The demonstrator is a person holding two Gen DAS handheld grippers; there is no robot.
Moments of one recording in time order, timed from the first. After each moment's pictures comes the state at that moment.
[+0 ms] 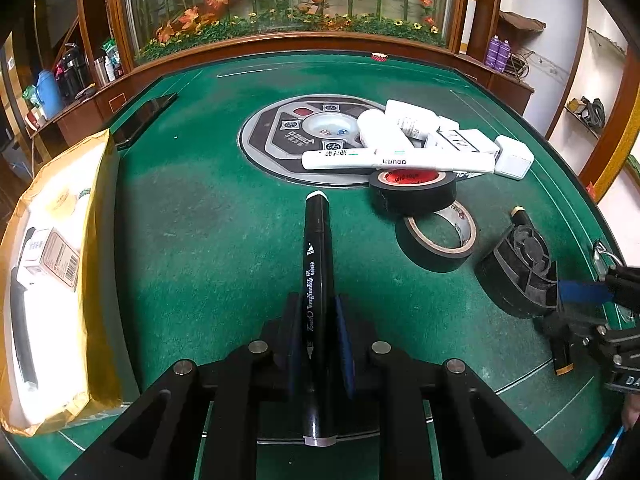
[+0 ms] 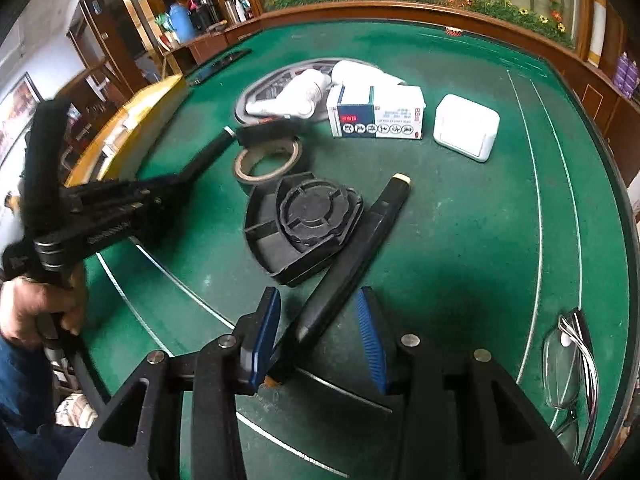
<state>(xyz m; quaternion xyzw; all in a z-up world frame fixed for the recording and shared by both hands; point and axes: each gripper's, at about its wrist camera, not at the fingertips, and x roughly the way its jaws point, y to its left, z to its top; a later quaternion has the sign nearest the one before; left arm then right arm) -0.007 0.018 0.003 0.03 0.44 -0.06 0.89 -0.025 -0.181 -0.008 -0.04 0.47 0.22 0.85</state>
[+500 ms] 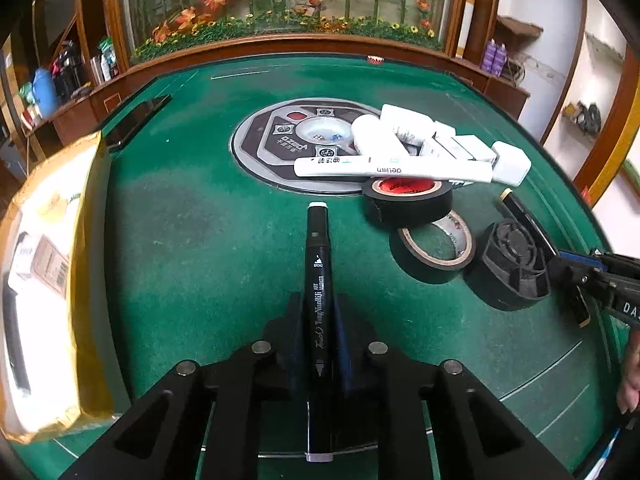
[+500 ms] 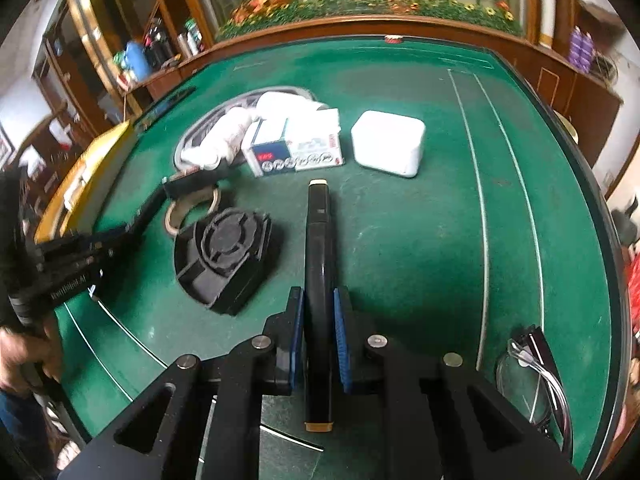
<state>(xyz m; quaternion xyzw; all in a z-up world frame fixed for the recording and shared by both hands) -0.003 0.018 0.003 0.01 0.44 -0.07 0.89 -0.007 -0.224 -0.005 0.02 0.45 0.15 0.88</state>
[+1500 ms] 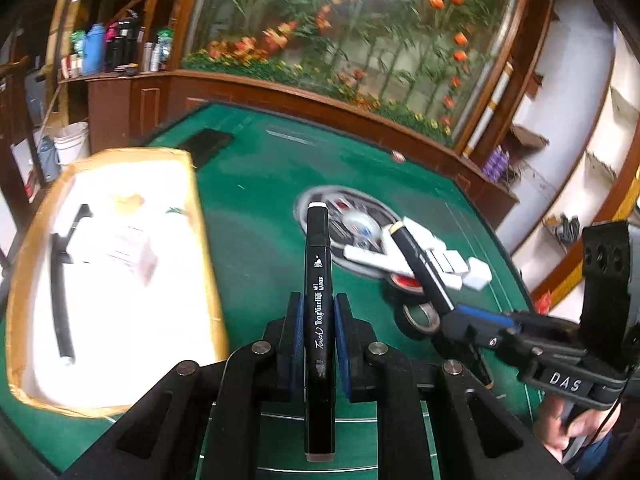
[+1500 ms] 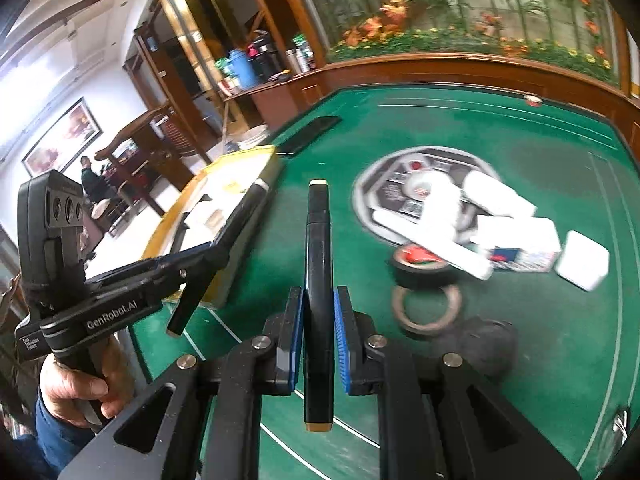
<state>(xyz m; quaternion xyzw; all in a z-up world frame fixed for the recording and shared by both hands) -0.051 0.115 0.076 -0.15 0.34 -0.06 0.93 -0.010 -0.086 0.055 0.02 0.39 0.33 0.86</state>
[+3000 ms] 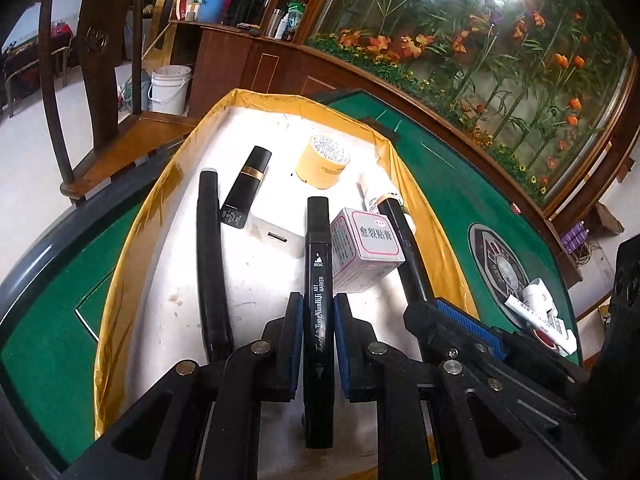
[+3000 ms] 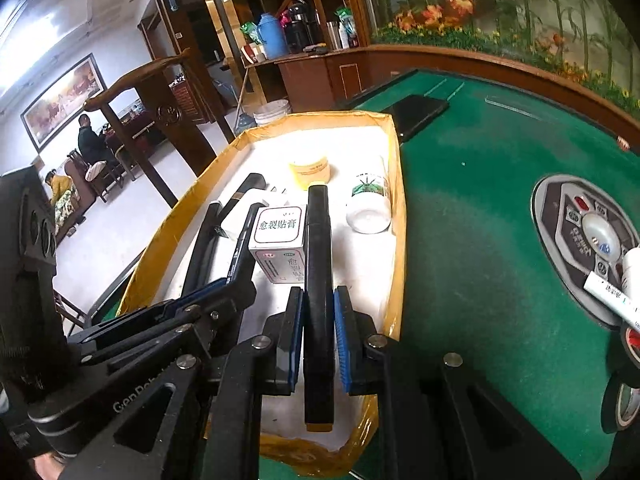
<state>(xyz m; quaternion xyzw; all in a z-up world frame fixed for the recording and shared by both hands) -0.045 0.250 0.007 -0.24 0.36 0.09 0.89 0.011 0.126 0.011 -0.05 0.39 0.34 0.85</state>
